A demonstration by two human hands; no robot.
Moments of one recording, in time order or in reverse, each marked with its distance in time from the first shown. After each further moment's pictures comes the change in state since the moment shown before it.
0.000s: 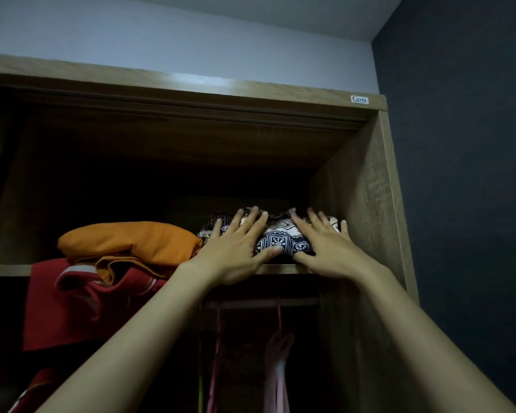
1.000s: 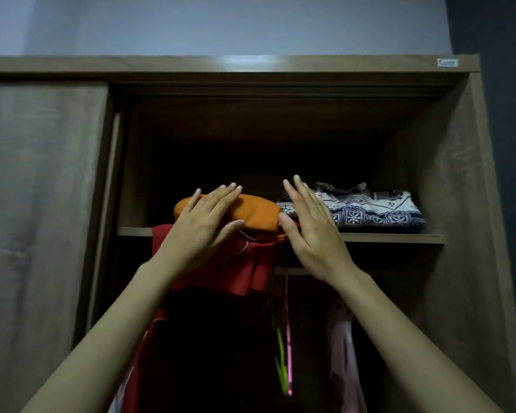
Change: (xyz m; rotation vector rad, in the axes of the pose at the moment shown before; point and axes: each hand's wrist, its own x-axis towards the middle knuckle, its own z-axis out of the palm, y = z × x) left_hand -0.128 -0.126 -0.037 0.140 0.421 0.063; right_hand -0.024 -0.161 0.026 0.532 0.410 -0.271
